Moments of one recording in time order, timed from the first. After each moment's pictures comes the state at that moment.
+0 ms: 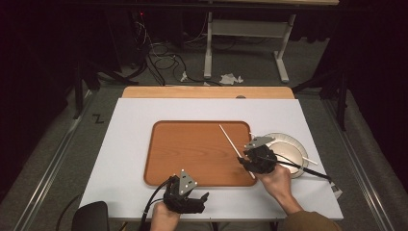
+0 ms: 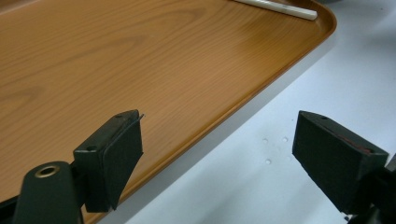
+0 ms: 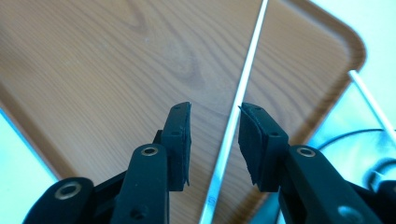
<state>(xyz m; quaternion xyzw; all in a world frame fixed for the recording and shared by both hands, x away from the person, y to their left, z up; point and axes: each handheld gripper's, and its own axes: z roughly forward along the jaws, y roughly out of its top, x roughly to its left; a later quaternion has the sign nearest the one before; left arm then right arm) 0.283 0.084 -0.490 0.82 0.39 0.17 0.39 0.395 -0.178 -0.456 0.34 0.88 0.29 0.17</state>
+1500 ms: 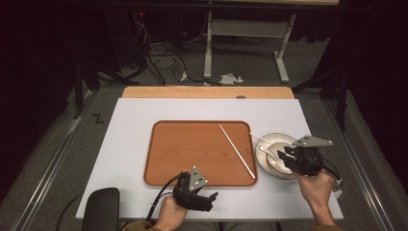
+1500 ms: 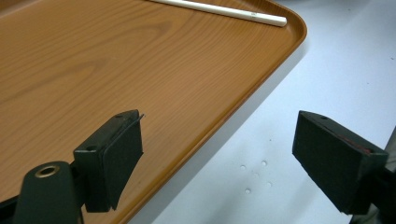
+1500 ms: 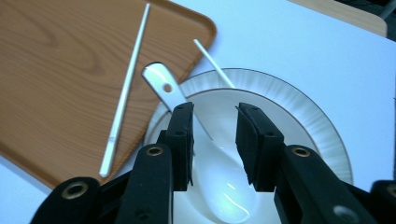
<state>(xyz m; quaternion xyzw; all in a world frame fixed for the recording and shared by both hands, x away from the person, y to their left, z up) 0.296 0.066 -0.490 0.84 0.35 0.15 0.39 0.372 -0.279 -0.418 0.45 0.80 0.31 0.24</state>
